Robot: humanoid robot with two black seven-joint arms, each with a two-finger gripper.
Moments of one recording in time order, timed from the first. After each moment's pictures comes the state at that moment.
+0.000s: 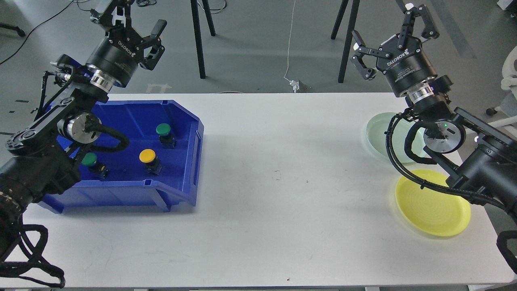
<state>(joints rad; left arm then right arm) -0.82 0.36 -0.80 -0.69 0.36 -0.49 -0.49 0.84 -0.39 0.61 0.87 0.11 0.49 0.49</state>
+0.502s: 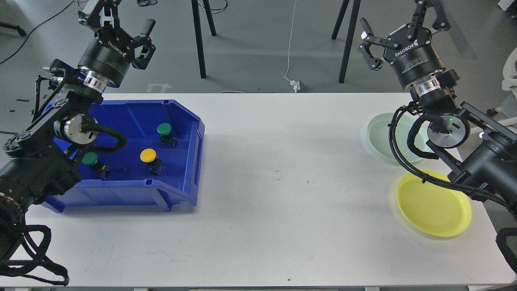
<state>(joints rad) -0.83 0.32 -0.84 -0.70 0.32 -0.49 -0.49 0.85 -0.39 0.66 0.87 0.11 0.48 0.49</state>
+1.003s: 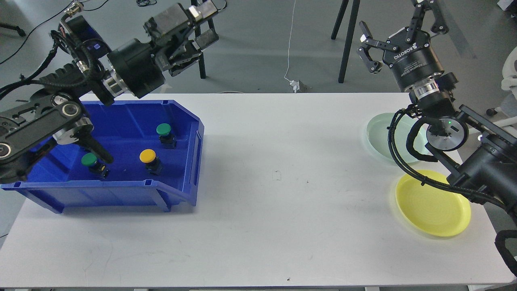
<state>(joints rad) -0.99 0.71 -0.39 -1.32 0.83 -0.24 -0.49 0.83 -0.39 0.66 0.87 0.11 0.49 0.49</state>
